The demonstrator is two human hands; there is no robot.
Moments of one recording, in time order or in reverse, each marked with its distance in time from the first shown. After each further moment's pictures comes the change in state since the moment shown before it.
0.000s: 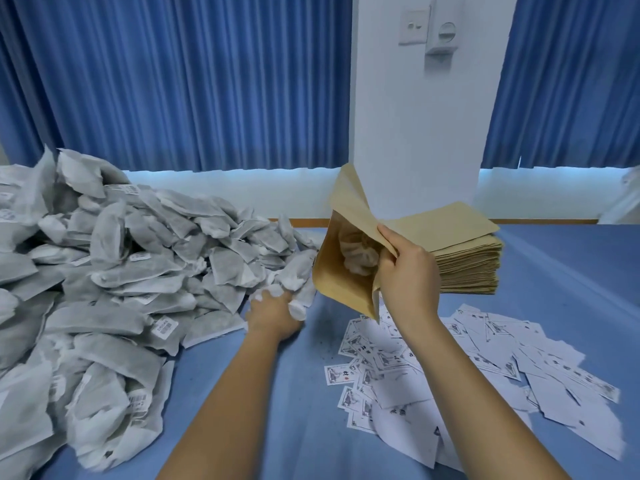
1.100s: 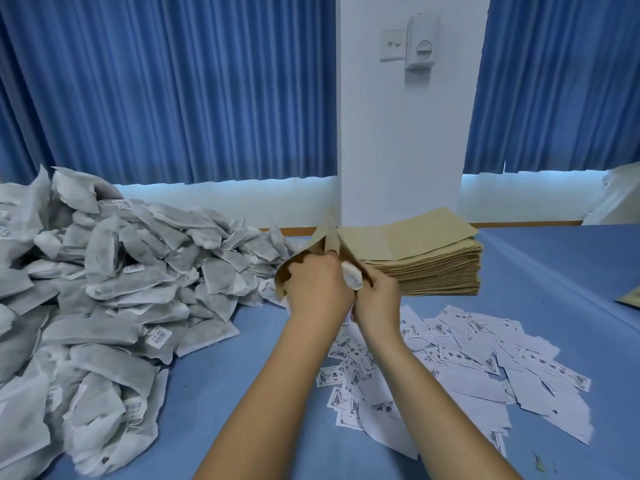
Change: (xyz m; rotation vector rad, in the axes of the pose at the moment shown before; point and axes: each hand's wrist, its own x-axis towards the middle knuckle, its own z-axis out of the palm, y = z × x) left_hand -0.113 0.123 -0.108 -0.146 0.329 0.191; right_hand -0.025 0.009 0.026 0.547 -0.084 0.244
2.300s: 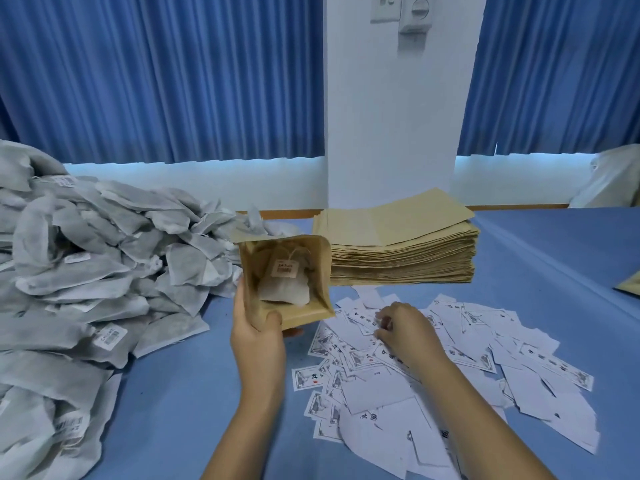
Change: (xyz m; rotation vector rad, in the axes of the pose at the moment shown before) left_hand -0.037 -0.060 0.078 -1.200 0.363 -0.384; right_hand 0.040 0.104 -0.078 -1.016 -0.350 -0.021
